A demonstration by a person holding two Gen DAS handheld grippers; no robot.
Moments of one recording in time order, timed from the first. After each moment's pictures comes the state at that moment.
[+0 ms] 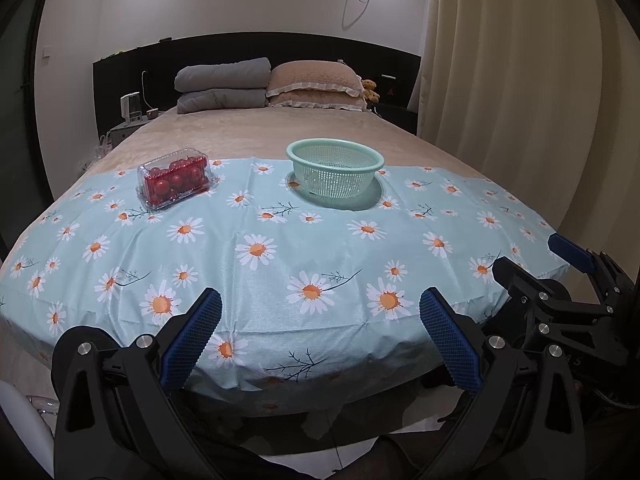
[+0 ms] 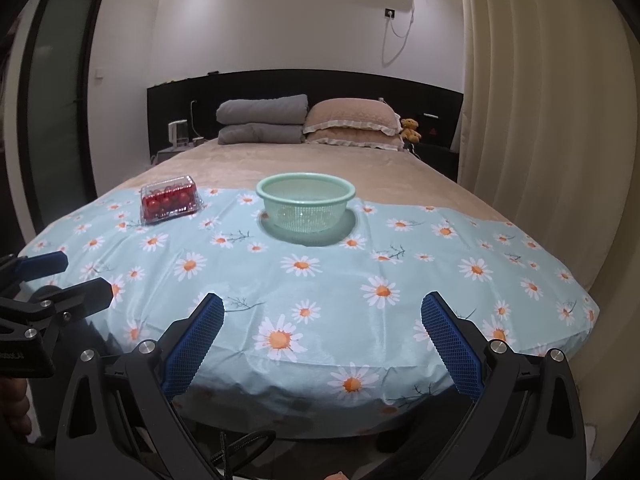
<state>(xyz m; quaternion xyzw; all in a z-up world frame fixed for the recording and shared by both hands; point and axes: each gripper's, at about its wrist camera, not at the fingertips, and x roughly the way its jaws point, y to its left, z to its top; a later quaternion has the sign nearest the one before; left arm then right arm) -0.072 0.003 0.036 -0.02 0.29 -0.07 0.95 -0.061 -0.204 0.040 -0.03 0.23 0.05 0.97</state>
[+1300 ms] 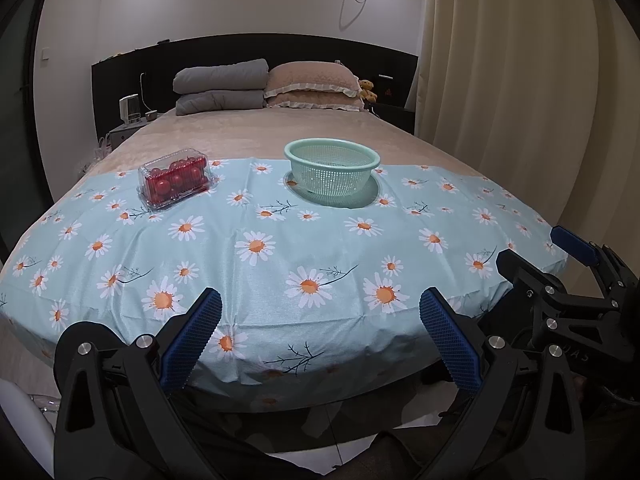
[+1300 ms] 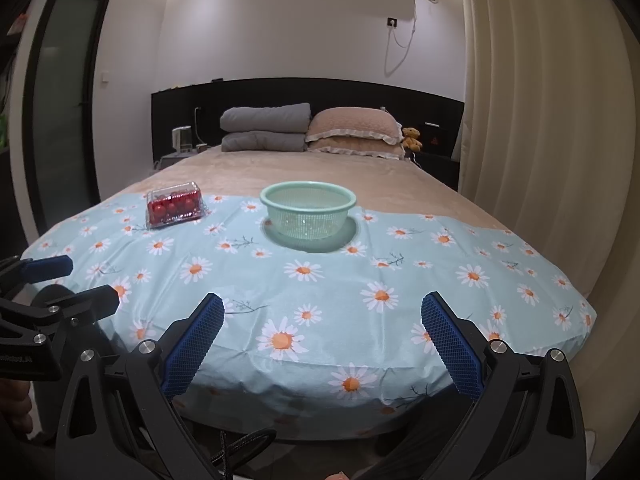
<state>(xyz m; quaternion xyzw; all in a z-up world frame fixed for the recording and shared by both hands) -0.081 0.004 0.039 -0.02 0.29 -0.08 0.95 -0.074 -0.207 0.044 -0.04 0.22 0.05 0.97</state>
